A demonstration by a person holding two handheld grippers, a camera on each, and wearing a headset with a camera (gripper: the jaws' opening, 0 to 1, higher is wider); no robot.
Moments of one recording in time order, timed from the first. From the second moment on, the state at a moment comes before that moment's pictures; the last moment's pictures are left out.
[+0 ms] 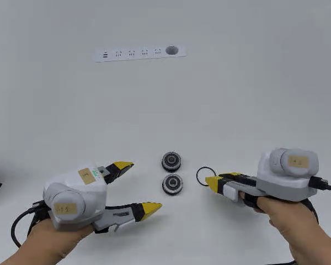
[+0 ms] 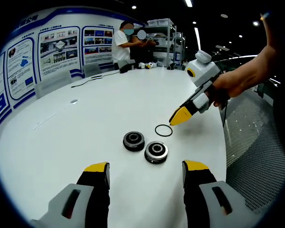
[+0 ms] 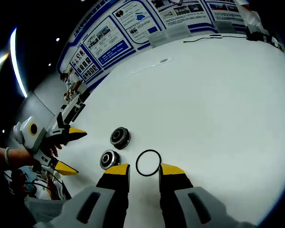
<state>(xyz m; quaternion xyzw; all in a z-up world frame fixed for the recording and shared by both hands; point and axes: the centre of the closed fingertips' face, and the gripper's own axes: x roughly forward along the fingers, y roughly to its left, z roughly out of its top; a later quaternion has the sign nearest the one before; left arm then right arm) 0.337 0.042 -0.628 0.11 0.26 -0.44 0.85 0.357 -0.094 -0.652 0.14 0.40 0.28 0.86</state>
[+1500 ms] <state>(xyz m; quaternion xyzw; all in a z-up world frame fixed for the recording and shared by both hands) 0.346 -0.002 -0.631 0.16 0.27 -0.48 0.82 0.348 -0.057 -0.642 0.18 0.40 0.33 0.84</state>
